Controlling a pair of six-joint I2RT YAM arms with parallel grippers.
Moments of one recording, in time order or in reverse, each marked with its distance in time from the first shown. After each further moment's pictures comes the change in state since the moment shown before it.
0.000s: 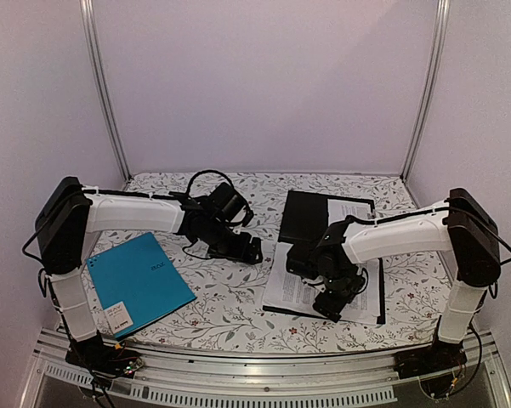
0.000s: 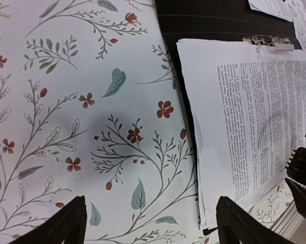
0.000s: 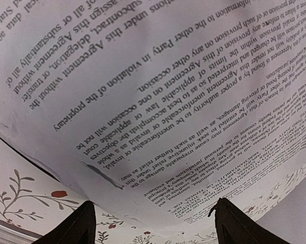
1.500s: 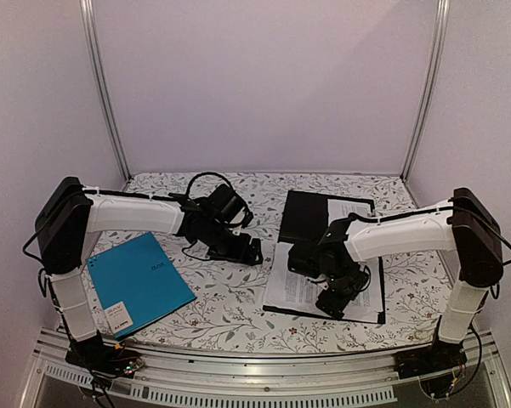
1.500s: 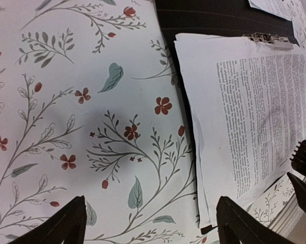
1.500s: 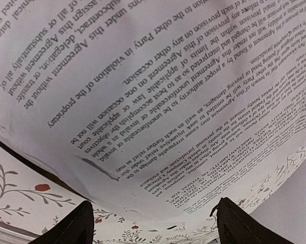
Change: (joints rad) left arm 0.004 0.000 -0.017 0.018 0.025 -0.015; right arm -0.005 0.009 0.013 -0.053 0.053 0.013
